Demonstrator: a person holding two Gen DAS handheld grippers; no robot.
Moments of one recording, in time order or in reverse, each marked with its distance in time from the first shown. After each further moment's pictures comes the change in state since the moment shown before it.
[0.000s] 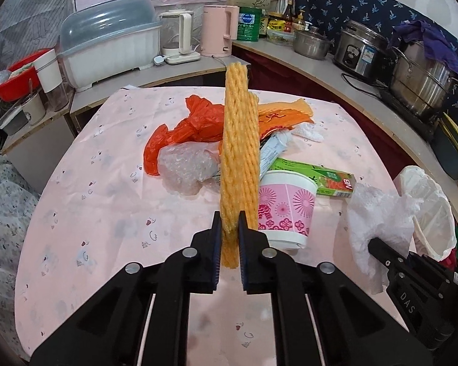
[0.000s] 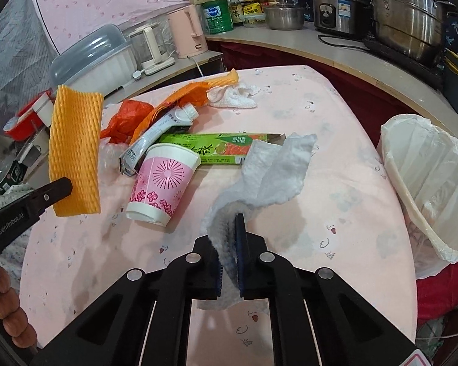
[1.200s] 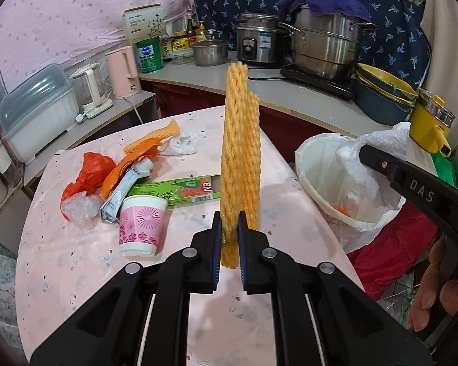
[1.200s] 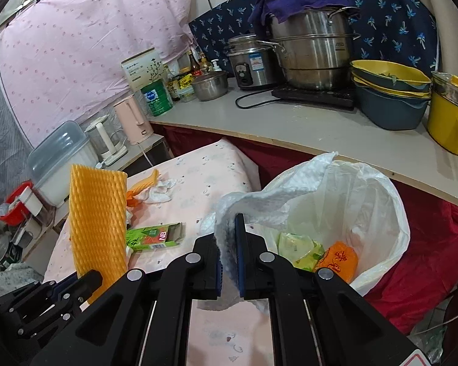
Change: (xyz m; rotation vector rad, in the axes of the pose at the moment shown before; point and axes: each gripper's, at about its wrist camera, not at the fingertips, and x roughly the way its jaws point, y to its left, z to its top) left arm -0.051 -0.175 -0.019 0.323 -0.068 -0.154; right arm -0.111 -0.136 0.024 0.231 -0.276 -0.099
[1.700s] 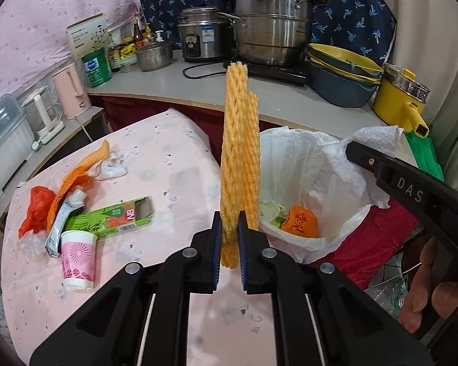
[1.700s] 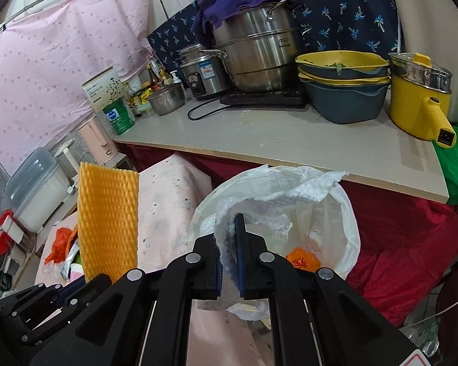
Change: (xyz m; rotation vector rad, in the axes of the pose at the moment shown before) left arm 0.041 -0.089 0.030 0.131 0.028 -0.129; right arm 0.005 -0.081 0.017 0.107 -0.025 -0.100
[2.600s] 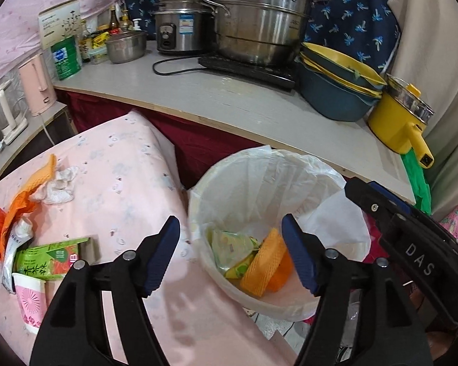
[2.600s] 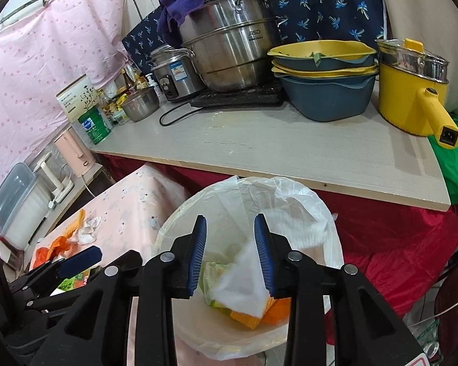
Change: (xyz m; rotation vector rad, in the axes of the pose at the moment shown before) left arm 0.075 -0.010 0.054 -0.055 0.028 -0.114; right arm 0.040 -0.033 0.024 0.049 0.005 -0.056
